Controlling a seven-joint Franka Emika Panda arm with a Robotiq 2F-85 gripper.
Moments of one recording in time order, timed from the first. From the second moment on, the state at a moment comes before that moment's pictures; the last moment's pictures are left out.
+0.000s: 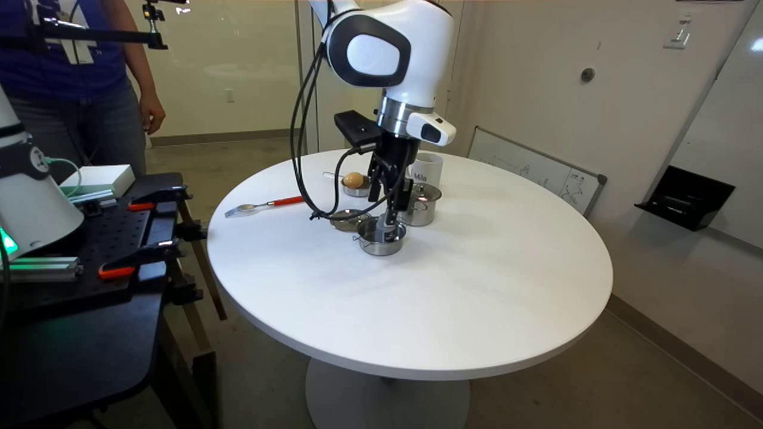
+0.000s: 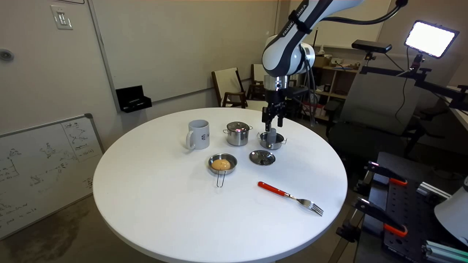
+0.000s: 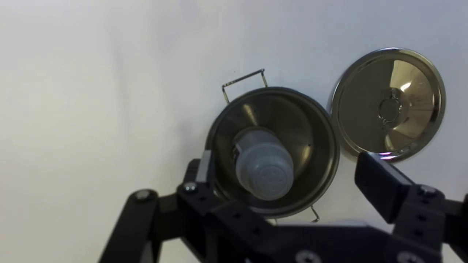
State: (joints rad) arm -0.19 0.57 -0.05 -1.98 0.04 2.41 -0.20
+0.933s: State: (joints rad) arm -0.19 0.57 -0.05 -1.98 0.04 2.41 -0.19
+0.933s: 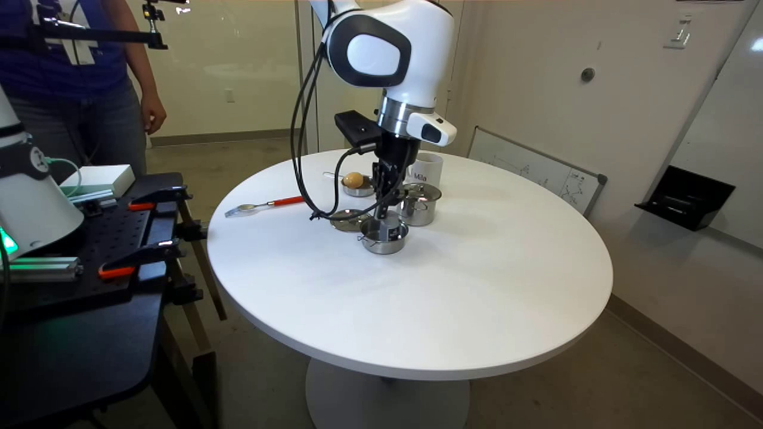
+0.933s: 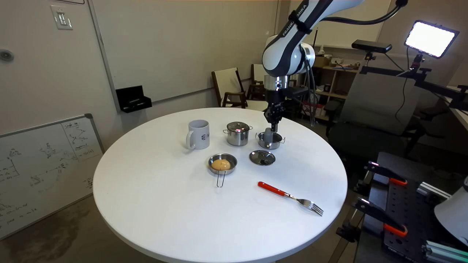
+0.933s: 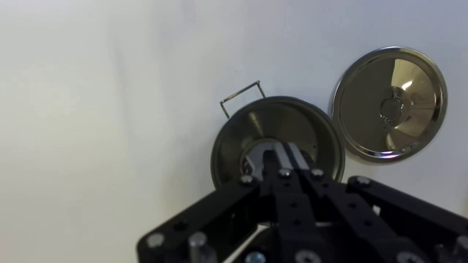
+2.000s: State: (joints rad) arm -0.15 0.50 -0.07 -1.98 -0.01 2.40 -0.14
